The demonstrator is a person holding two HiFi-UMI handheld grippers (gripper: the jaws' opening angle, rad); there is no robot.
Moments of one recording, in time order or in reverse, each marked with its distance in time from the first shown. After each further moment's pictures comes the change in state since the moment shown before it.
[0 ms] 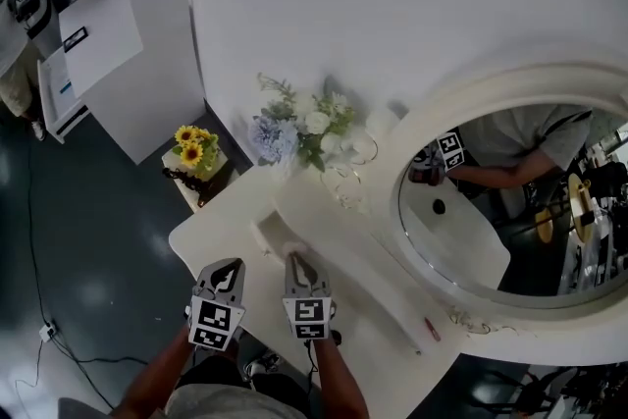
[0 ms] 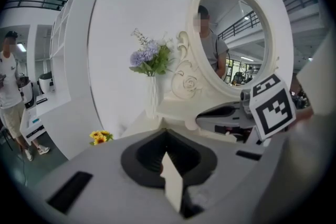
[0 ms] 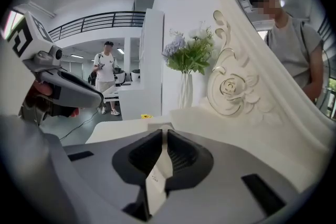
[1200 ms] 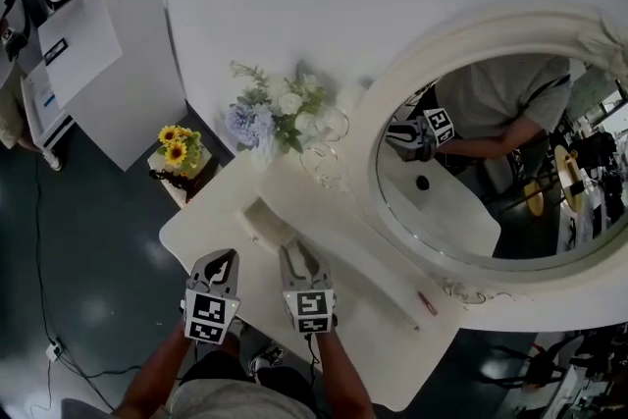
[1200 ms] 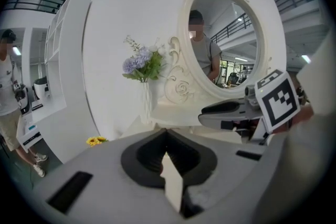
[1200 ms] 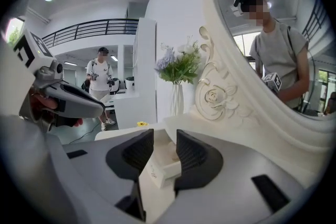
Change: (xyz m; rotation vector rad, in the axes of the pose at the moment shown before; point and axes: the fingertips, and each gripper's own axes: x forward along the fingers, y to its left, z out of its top) left arm -0.013 -0.017 0.012 0.042 -0.035 -0.037; right arm -0.040 -0.009 0.013 0.064 -0.067 -0.055
